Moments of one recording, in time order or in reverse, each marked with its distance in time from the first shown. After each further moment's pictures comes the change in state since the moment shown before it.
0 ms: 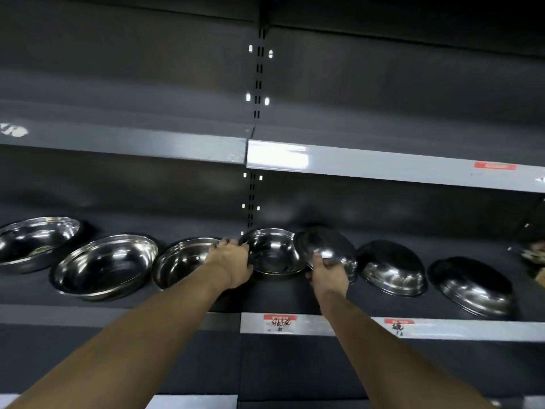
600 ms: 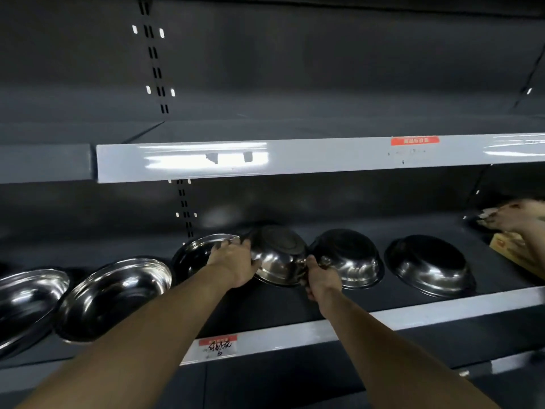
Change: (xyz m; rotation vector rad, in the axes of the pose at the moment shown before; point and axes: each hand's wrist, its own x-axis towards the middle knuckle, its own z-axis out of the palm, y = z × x) left_hand 0.081 0.136 0.011 -0.011 -0.019 0.109; right_hand 0.102 0.039 -0.087 0.070 -0.080 0.260
